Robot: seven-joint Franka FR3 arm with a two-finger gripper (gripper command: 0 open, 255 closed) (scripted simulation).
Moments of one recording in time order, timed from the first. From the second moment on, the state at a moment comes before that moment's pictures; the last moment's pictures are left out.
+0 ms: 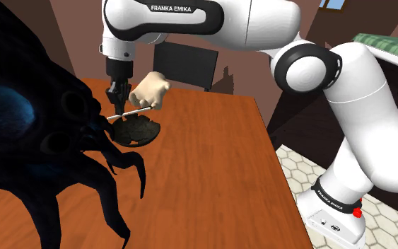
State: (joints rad) arm 0.41 0.79 0.15 -0.90 0.17 1.69 -0.23
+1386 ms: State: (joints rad) arm 0.41 0.78 0.16 -1.02 0.18 1.81 -0.25
